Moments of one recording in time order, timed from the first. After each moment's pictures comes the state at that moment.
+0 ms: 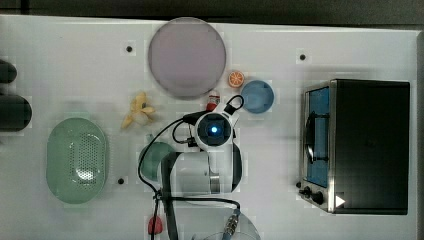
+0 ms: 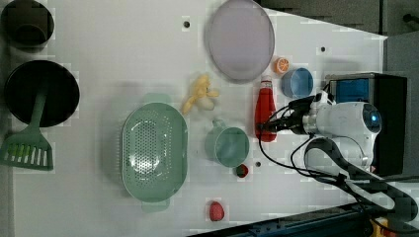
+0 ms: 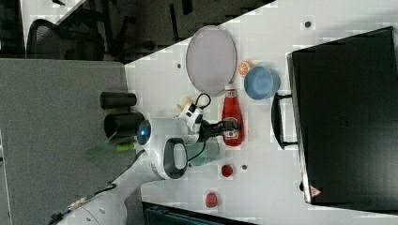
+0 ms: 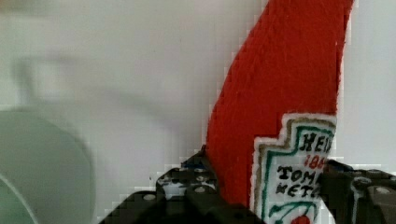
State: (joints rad) arm -0.12 0.36 0.13 -2.40 -0.10 1.10 -0.92
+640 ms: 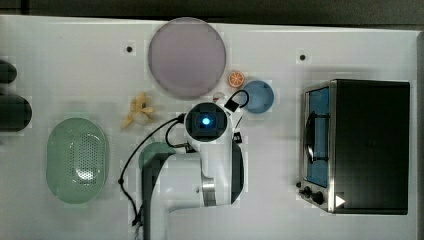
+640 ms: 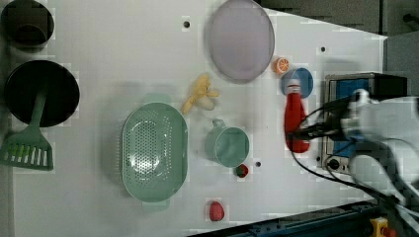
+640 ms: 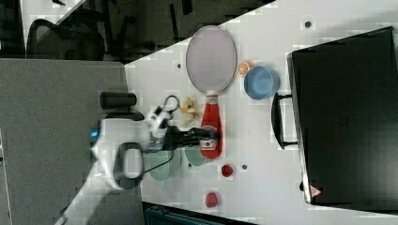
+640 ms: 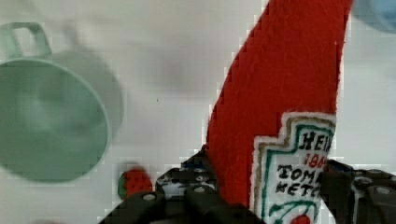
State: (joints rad) arm -0.12 0.02 0.16 -2.35 -0.10 0.64 -0.91
